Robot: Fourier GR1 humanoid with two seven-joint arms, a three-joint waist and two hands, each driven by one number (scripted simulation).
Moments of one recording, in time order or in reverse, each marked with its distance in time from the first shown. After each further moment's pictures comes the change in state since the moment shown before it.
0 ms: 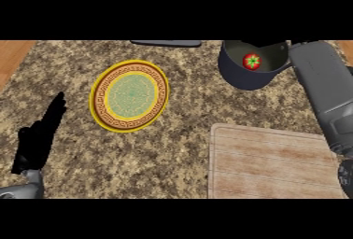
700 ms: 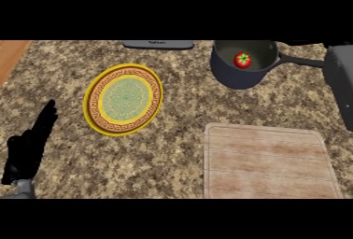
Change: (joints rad) left arm 0.062 0.007 0.032 -0.020 0.007 -0.003 -0.008; right arm 0.033 -0.130 -0.165 0.047 -0.228 0.300 -0.109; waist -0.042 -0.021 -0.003
